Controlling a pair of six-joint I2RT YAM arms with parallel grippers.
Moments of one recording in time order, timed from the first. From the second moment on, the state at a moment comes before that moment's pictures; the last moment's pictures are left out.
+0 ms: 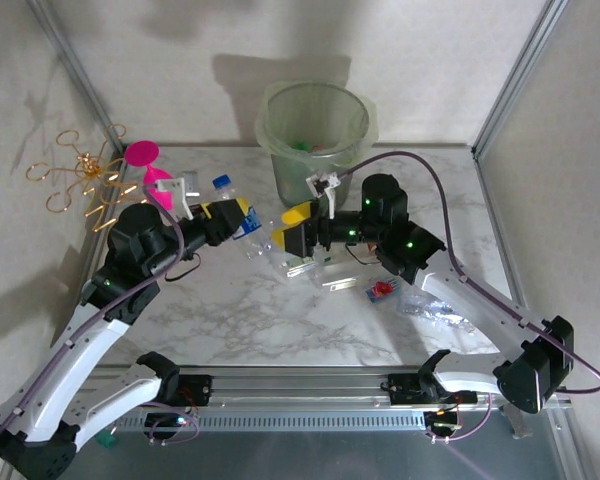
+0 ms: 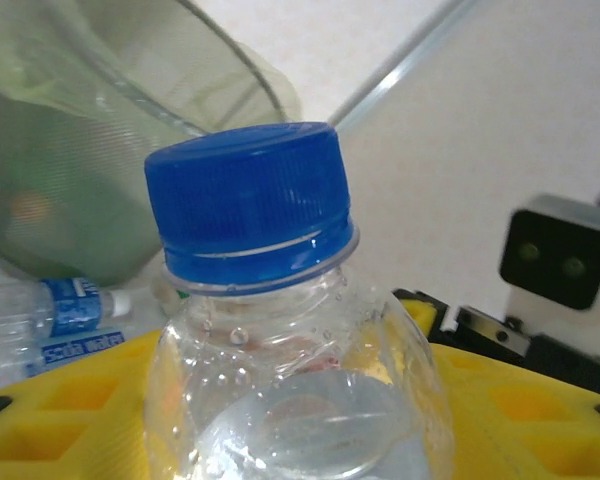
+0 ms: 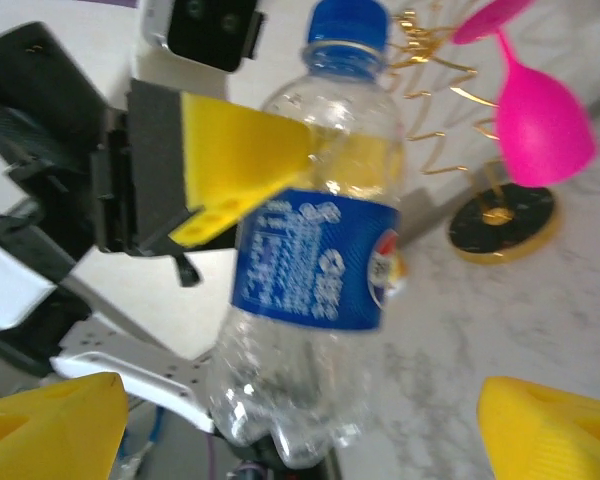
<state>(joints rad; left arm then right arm) -0.47 0.83 0.99 -0.26 0.27 -0.71 0.75 1.26 1.15 -0.01 -0.79 0.50</state>
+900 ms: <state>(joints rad) -0.53 0.78 0.99 -0.16 0.41 -0.67 0.84 1.38 1.15 0.33 -0.94 0.79</state>
